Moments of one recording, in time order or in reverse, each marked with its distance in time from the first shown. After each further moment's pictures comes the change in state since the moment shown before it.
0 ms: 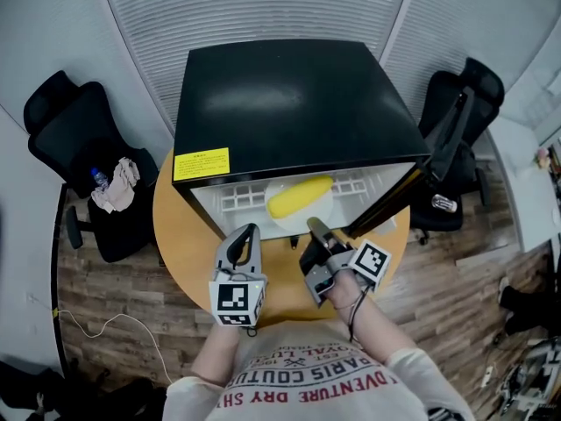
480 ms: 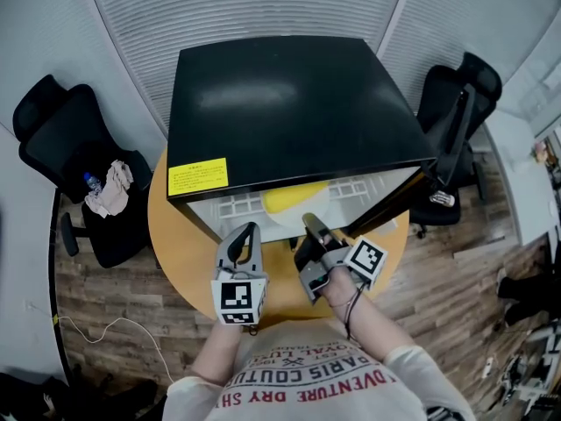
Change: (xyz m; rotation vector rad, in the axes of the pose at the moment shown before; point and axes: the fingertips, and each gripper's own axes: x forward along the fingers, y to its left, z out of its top) left arm 0.021 0.008 -0.012 0.010 0.040 -0.011; right arm 0.022 -0.001 0.004 0.017 -0.045 -0.014
